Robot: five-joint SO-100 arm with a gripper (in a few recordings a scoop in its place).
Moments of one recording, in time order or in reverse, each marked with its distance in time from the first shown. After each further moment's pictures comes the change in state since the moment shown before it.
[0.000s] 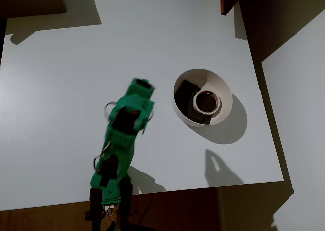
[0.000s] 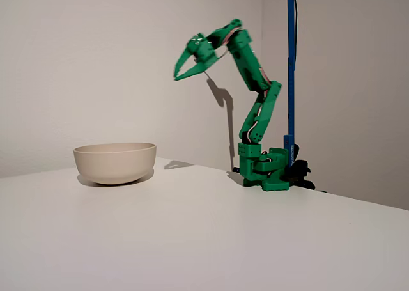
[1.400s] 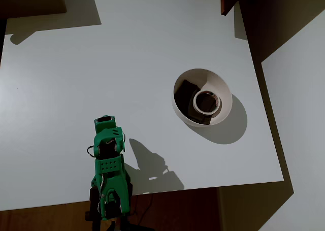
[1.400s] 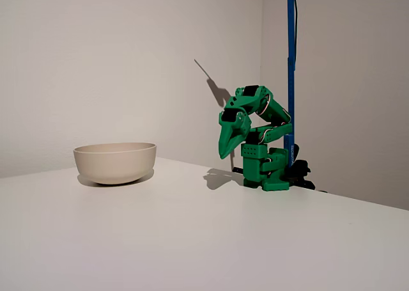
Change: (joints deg) arm -25.0 54.7 90.8 -23.5 -7.1
